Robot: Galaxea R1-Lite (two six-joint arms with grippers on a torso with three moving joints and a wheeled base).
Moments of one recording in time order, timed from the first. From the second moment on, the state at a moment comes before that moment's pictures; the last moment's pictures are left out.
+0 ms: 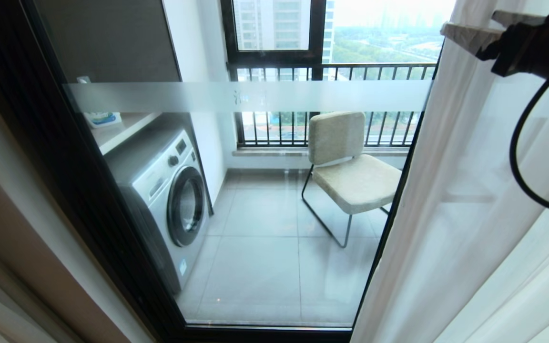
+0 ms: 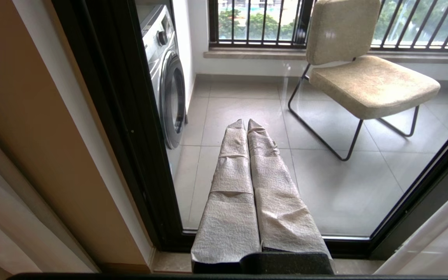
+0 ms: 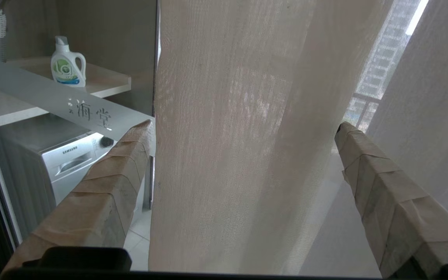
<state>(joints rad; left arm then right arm) 0.00 0.00 0.00 0.00 0.01 -0.02 0.19 1.48 -1.22 -0.57 0.21 -0.11</state>
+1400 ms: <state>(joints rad) 0.00 0.00 0.00 0.00 0.01 -0.02 0.05 1.49 -1.25 -0.56 0.13 -0.10</state>
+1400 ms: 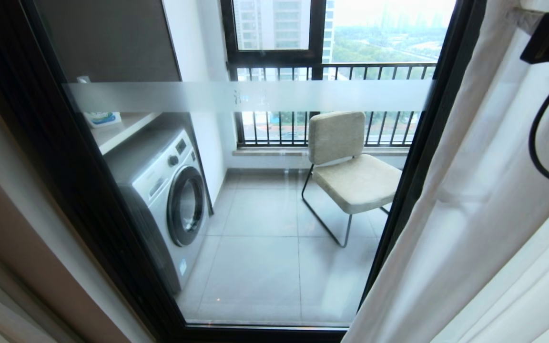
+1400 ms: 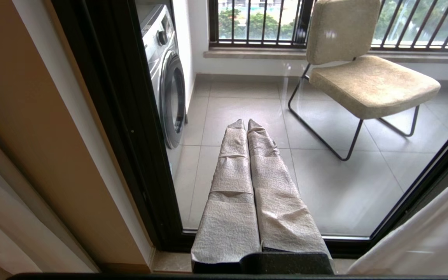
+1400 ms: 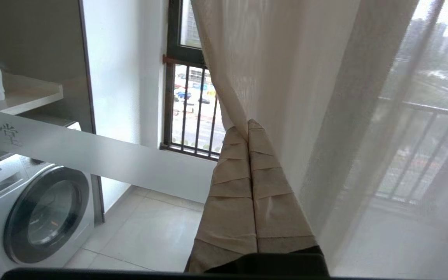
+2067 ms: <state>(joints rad) 0.00 0.00 0.00 0.00 0.01 -0.02 -0.10 1.44 -1.20 -0.56 0.13 -0.10</state>
